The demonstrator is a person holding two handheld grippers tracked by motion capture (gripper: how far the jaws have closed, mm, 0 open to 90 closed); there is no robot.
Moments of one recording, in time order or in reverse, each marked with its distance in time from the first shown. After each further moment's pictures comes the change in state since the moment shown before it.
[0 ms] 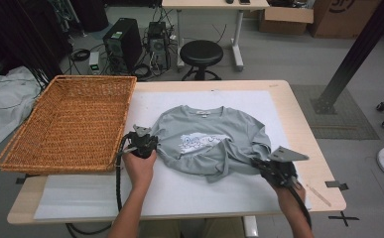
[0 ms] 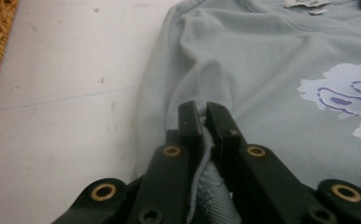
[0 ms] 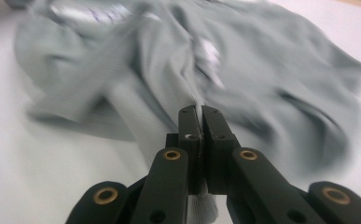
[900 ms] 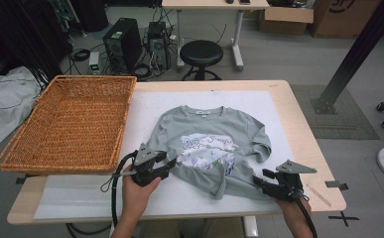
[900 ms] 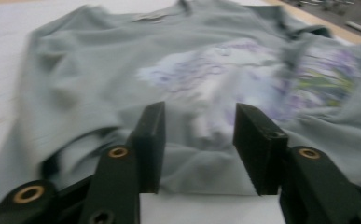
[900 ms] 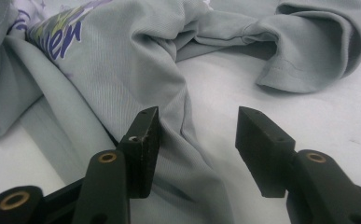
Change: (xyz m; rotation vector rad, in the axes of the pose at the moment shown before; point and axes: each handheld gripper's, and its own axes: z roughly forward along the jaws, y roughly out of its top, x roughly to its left) left arm -0.044 -0.032 -0.070 -0.098 -0.399 0.193; right arm 0.002 -0.037 0.000 0.045 0.027 0.160
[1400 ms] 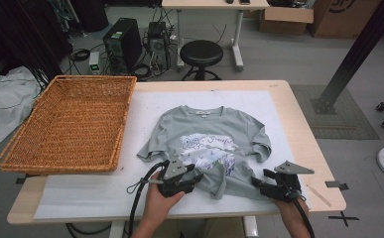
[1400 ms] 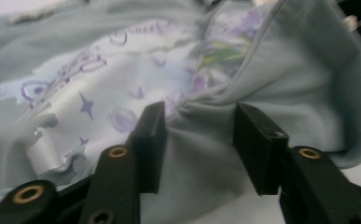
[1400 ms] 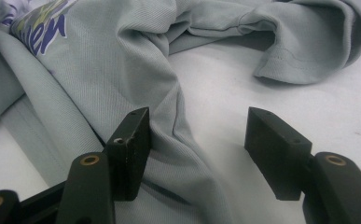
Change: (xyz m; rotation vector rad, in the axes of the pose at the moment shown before) left arm -0.044 -0.010 0.045 0.061 -0.128 0.132; right arm -0.001 -0.005 0.006 0.013 -0.019 0.011
